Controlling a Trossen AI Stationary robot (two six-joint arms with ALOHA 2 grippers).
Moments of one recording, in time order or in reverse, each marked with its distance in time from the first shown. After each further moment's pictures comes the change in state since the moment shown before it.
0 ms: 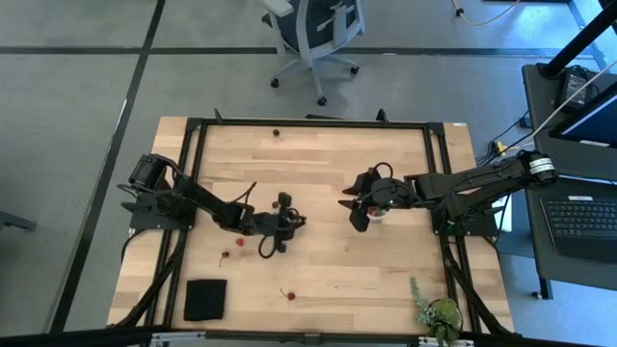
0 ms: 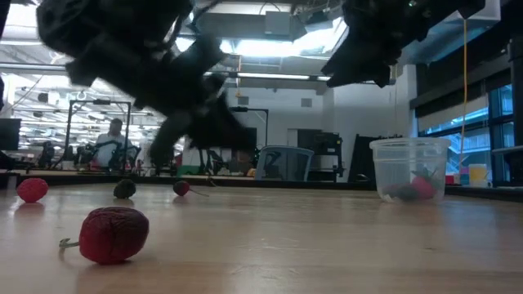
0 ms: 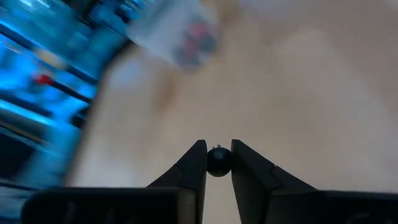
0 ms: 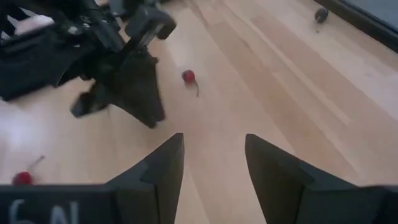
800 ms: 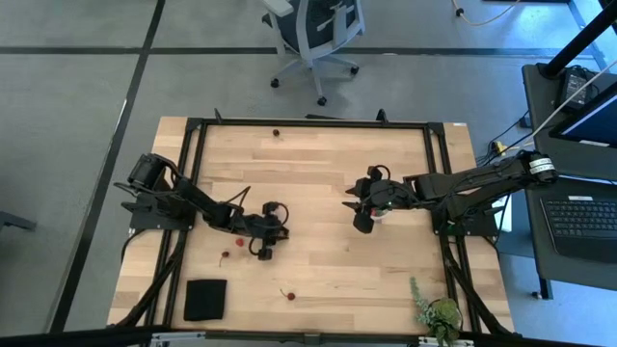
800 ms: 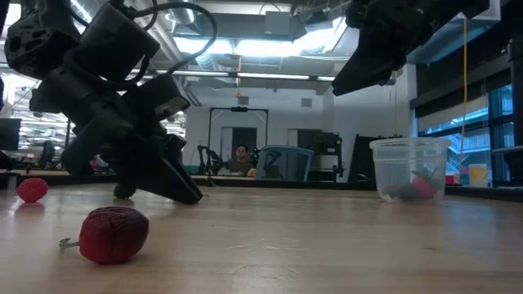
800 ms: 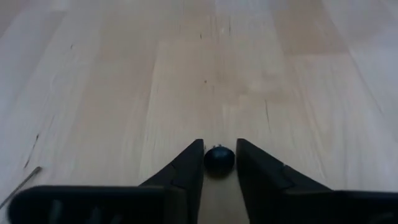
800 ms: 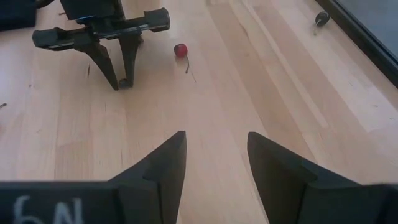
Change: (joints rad) left arm -0.003 -0.003 -0.205 0.016 0.274 -0.616; right arm 0.000 0.000 0.001 -0.093 0.023 -0.191
